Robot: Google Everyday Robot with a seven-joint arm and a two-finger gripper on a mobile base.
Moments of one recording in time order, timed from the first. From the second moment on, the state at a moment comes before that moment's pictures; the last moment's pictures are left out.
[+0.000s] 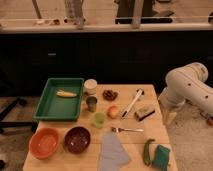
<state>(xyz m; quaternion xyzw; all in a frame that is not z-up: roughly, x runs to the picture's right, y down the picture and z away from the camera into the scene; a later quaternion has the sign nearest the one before) 0.286 0.108 0.684 -0.28 0.02 0.02 0.96</state>
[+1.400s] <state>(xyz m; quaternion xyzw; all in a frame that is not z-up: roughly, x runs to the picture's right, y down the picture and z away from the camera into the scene) 0.281 0.103 0.712 -0.28 -0.09 0.02 0.96</state>
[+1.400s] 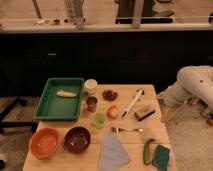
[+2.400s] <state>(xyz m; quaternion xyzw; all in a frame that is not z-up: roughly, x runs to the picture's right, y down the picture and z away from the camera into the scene) 0.248 0.099 0.773 -0.29 -0.08 -0.12 0.95</state>
